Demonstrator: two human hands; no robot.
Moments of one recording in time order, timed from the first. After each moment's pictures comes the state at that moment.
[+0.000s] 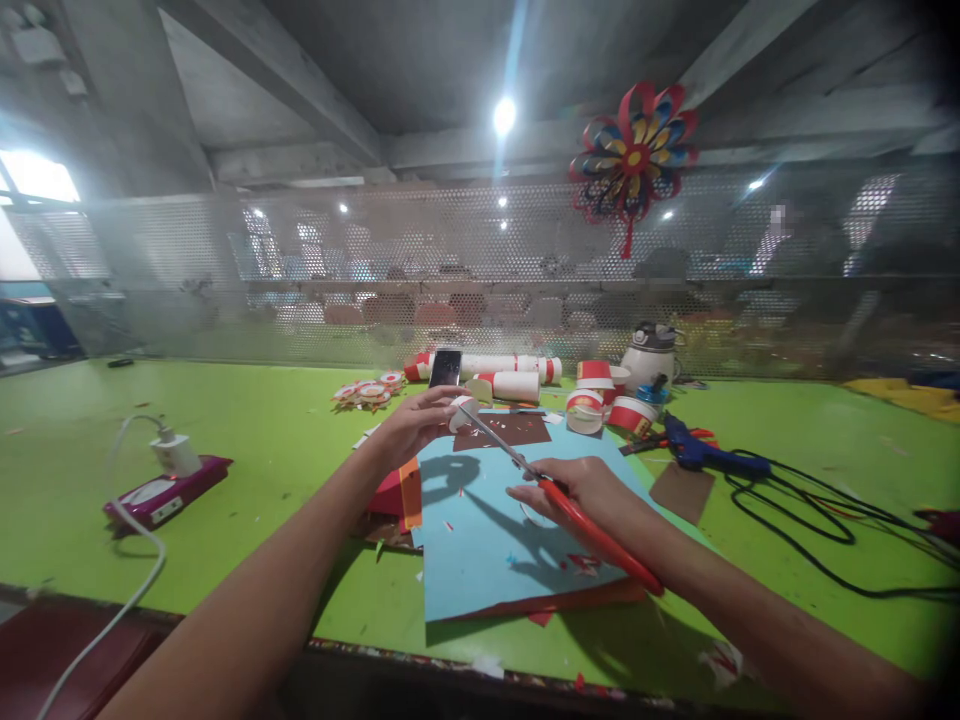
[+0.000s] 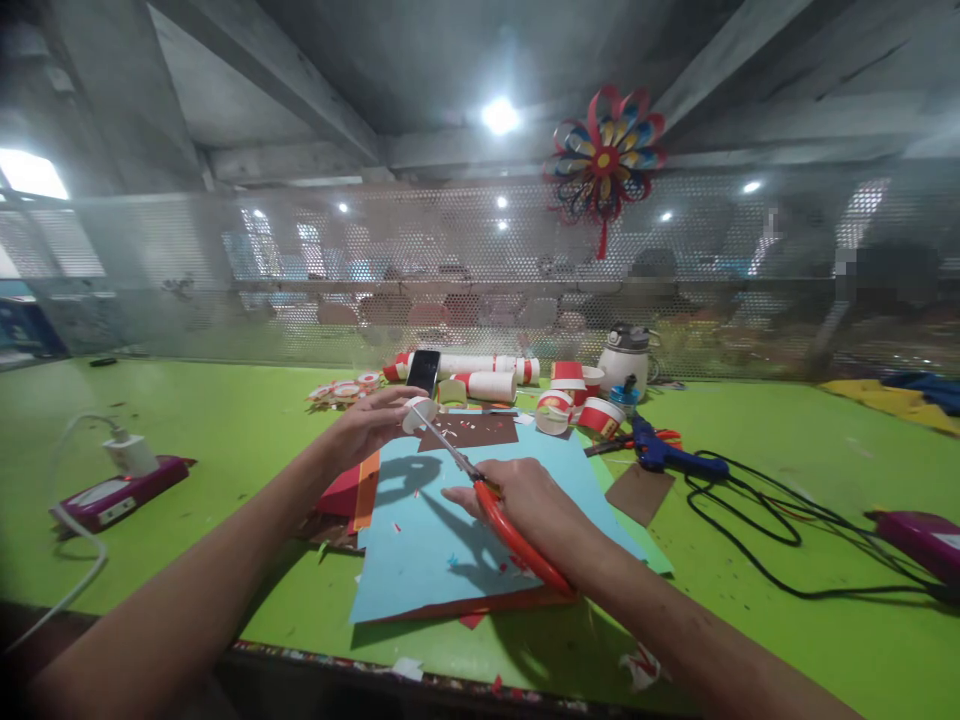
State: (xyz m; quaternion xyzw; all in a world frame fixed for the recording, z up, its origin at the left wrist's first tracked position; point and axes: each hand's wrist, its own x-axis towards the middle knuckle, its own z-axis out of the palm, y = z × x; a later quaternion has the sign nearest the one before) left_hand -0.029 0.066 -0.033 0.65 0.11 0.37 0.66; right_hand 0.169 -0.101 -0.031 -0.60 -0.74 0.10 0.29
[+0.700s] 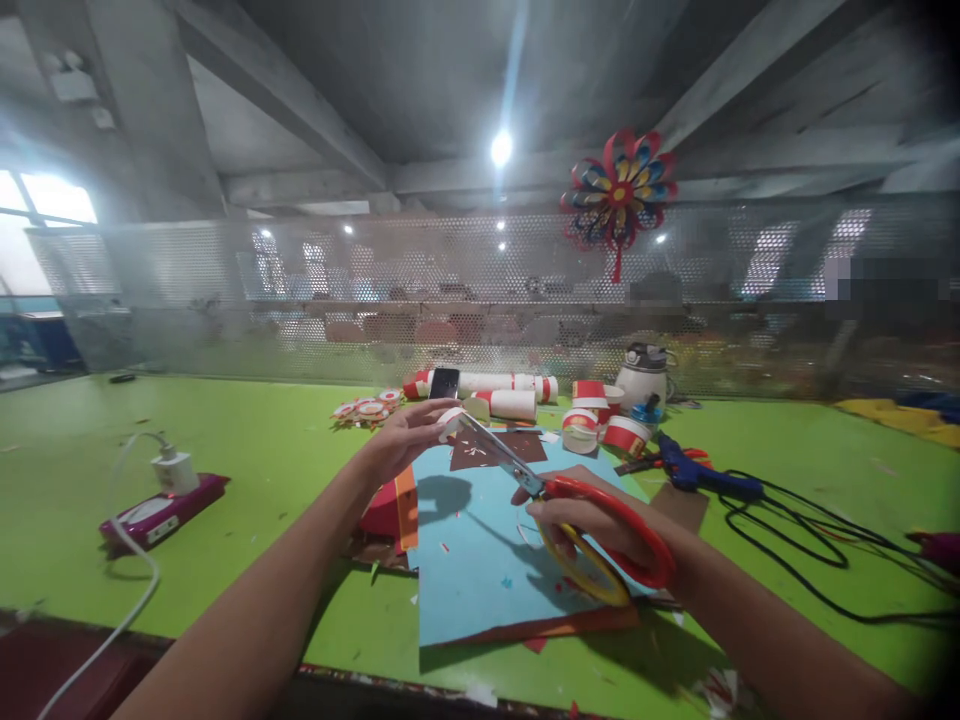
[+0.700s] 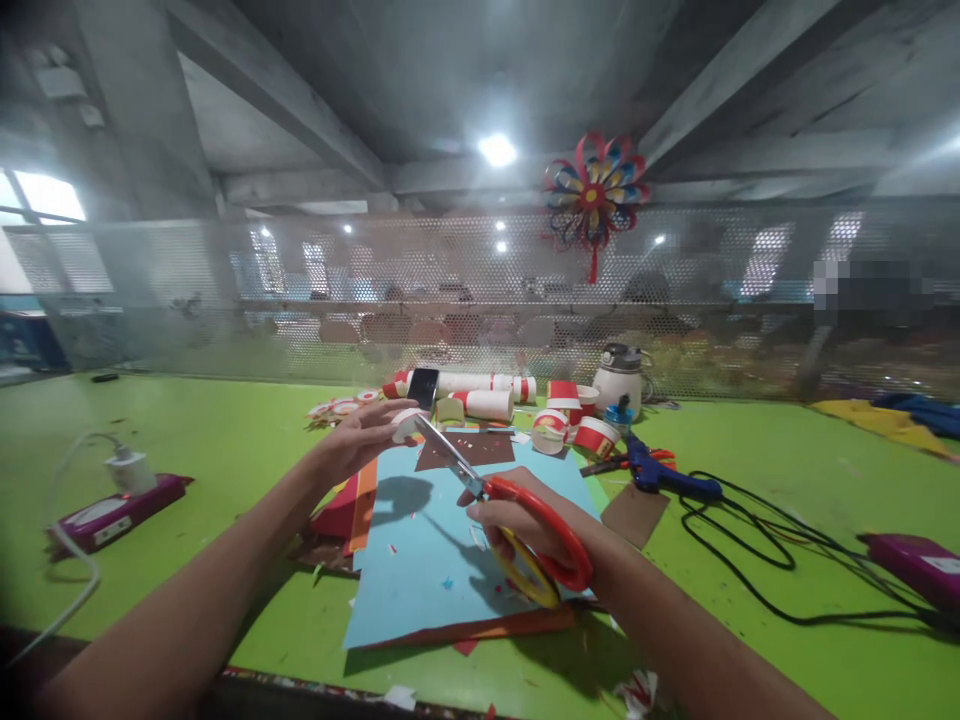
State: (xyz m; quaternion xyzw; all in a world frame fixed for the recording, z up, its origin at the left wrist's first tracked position) left_hand -0.039 0.068 -0.027 0.67 0.06 0.39 0.63; right_hand 0.185 -0.111 -0.014 -0.49 -0.70 0.40 0.34
